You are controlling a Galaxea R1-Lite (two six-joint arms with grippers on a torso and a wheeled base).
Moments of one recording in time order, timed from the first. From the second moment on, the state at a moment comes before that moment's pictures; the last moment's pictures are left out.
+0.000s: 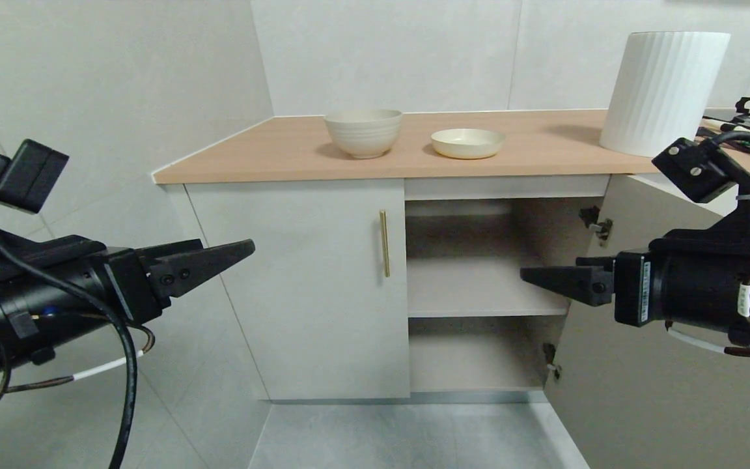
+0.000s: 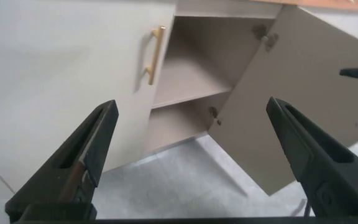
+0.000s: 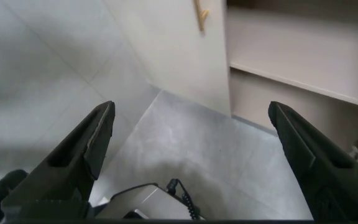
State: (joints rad) left arm -0.22 1.25 -0.66 -0.47 -0.35 -0.25; right arm 0.62 1.36 -0.90 -0.16 0.02 0.25
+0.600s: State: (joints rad) left arm -0.22 1.25 -0.66 -0.48 -0.35 -0.25; right arm 0.63 1.31 -0.87 -0.17 0.03 0.25
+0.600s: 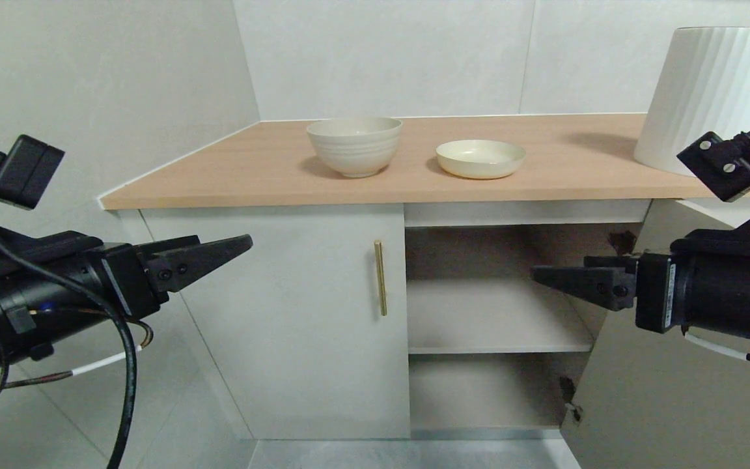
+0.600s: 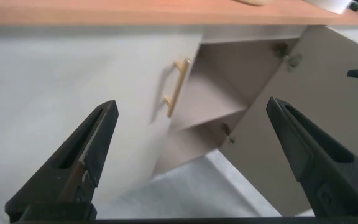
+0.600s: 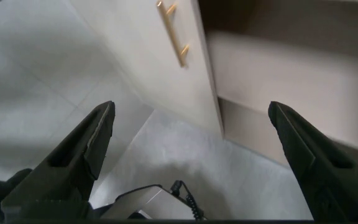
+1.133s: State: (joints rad) left arm -0.22 1.24 -0.66 -0.48 -0.35 -0.25; right arm 0.63 1.29 -0.86 -0.17 0.05 0.24
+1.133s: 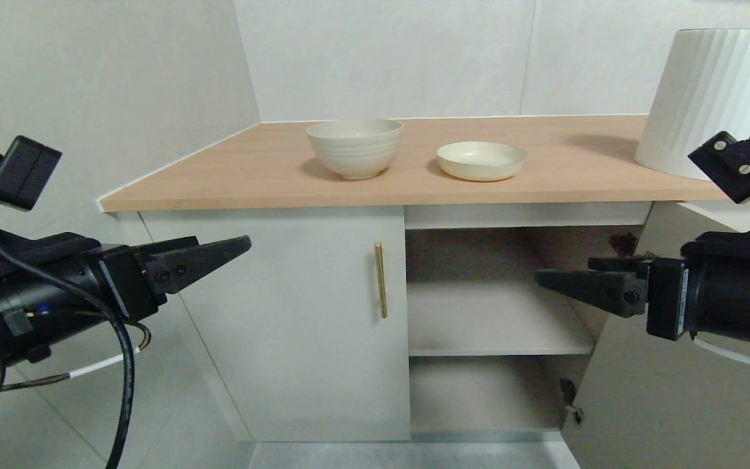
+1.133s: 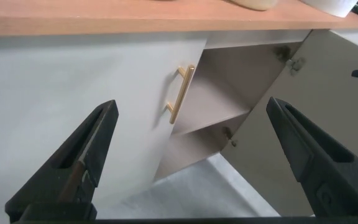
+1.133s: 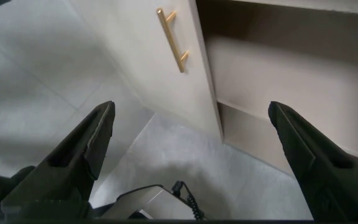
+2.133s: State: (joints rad) left arm -0.23 1.34 -0.70 -0.48 -0.35 -0.25; right arm 0.62 1.35 -0.86 -0.21 0.06 0.25
